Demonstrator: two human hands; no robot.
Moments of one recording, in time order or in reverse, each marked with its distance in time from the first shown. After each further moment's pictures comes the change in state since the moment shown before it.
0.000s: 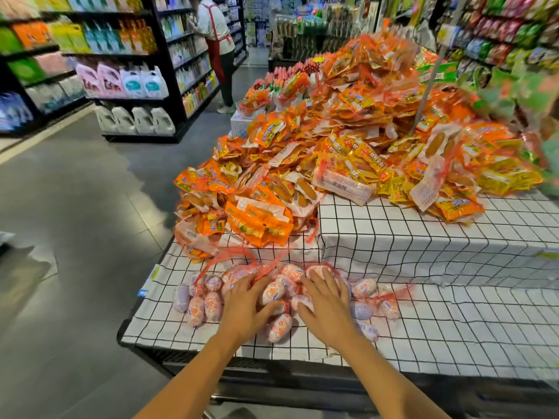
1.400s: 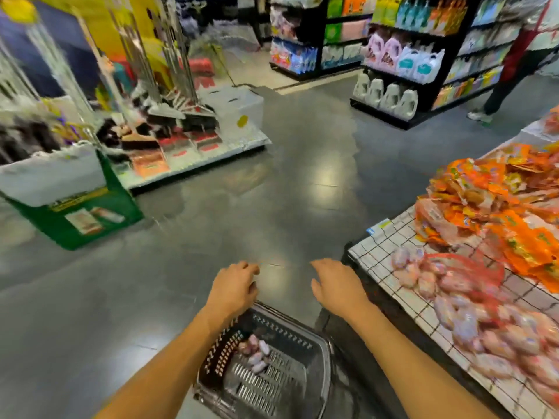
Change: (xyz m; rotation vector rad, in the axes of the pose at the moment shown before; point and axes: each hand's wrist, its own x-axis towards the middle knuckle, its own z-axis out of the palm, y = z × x) left_hand -0.388 -0.162 -0.169 0.287 0.203 -0.805; right_hand -0.079 -0.372 0.043 -0.096 -0.277 -0.903
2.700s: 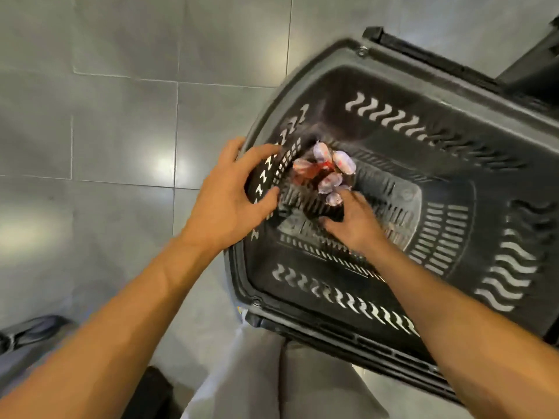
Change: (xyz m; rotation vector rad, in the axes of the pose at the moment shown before) left_hand 0.000 -0.342 0.473 -0.538 -0.269 -0.096; right_hand 0.112 -0.081 0.731 0.521 -0.527 0.555
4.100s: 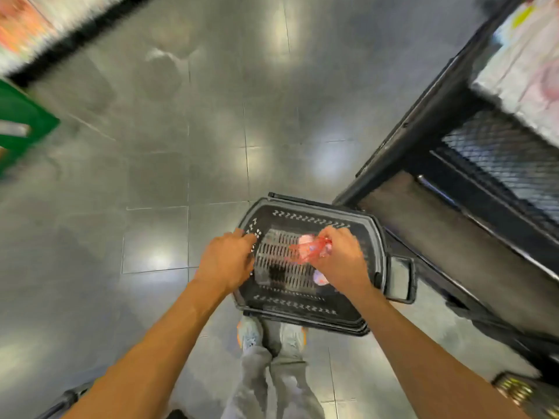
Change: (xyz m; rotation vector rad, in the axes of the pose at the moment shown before) left_hand -0.093 0.261 -0.176 0.632 -0.229 0.147; right_hand -0.315 -0.110 -0.257 0.191 0.538 -0.136
